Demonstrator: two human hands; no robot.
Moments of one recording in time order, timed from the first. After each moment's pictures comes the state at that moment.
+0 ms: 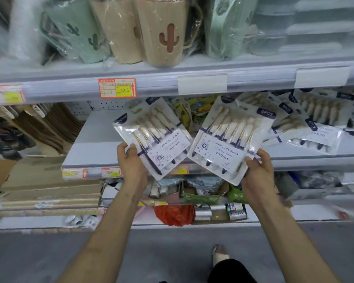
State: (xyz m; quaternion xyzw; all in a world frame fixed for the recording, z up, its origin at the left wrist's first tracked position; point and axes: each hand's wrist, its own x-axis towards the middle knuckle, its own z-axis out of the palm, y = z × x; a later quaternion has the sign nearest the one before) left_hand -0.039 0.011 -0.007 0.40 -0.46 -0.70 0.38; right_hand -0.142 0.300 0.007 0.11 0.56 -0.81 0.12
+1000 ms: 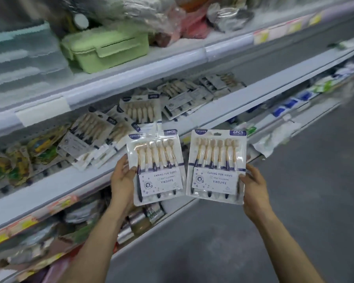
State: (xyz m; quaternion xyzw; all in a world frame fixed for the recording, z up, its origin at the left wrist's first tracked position) left_hand -0.173 0.439 0.009 0.22 -0.67 -0.70 0.09; right_hand -0.147 0.775 0.008 0.27 0.62 -0.73 -0.04
